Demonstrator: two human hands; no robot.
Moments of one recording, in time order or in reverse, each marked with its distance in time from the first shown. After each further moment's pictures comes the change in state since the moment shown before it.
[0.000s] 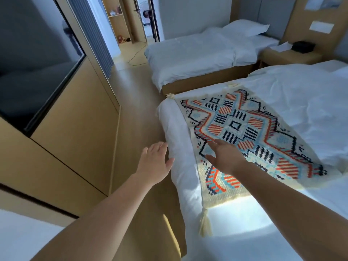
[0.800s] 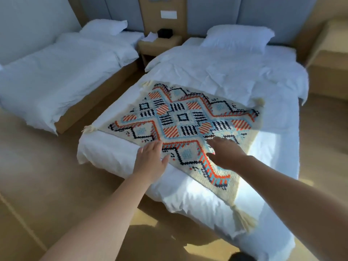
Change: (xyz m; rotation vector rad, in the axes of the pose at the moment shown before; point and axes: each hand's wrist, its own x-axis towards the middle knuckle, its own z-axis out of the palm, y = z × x) left_hand 0.273 -0.099 0.043 -0.114 -0.179 0.772; right_hand 0.117 -0.068 0.036 0.028 0.009 0.813
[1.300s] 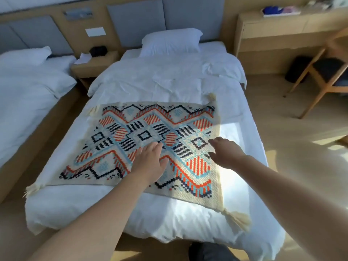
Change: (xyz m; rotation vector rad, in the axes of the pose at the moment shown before) left_hand 0.157 0.085 0.006 0.129 -0.163 0.420; right_hand 0.019 0.109 0.013 0.163 0.068 0.465
